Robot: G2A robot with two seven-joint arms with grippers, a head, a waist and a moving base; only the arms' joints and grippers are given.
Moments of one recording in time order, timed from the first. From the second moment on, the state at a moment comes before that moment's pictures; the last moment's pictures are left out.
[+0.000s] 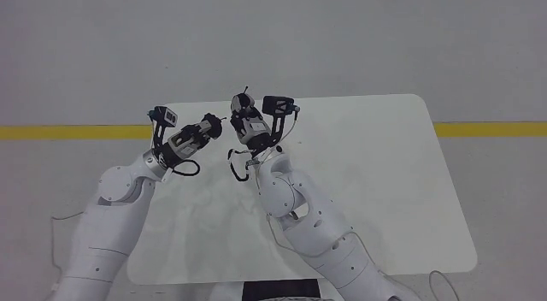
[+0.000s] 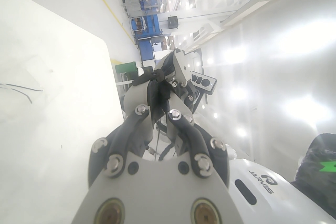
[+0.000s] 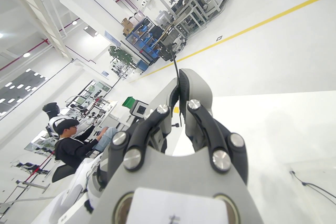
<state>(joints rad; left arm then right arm) 1.41 -1.12 -1.44 -1.46 -0.56 -0.34 -0.88 -1.27 -1.68 0.90 -1.46 -0.84 0.09 -0.14</state>
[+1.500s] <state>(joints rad) 1.43 -1.16 -1.47 -1.48 -0.53 -0.34 -0.87 -1.27 -1.68 0.90 -1.46 -0.84 0.09 -0.14</state>
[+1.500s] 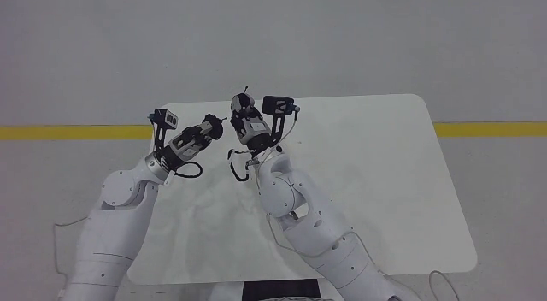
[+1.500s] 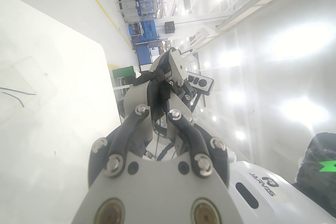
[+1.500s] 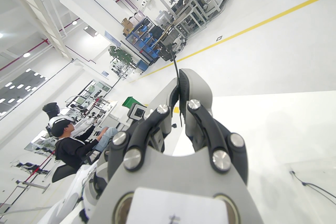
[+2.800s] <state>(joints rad) 1.43 -1.16 -1.47 -1.48 -0.53 -0.34 -0.87 -1.28 -1.70 0.86 -1.43 -0.84 0.09 -0.25</state>
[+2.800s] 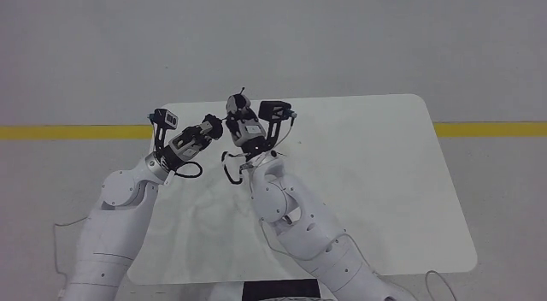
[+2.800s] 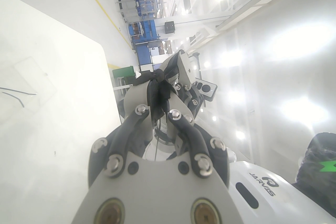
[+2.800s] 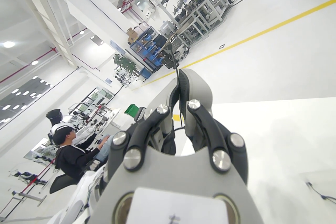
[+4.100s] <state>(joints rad) 1.43 -1.16 -1.47 -1.48 -0.53 -0.34 -0.87 -1.27 -1.72 0.87 -1.39 -0.84 0.08 -0.28</state>
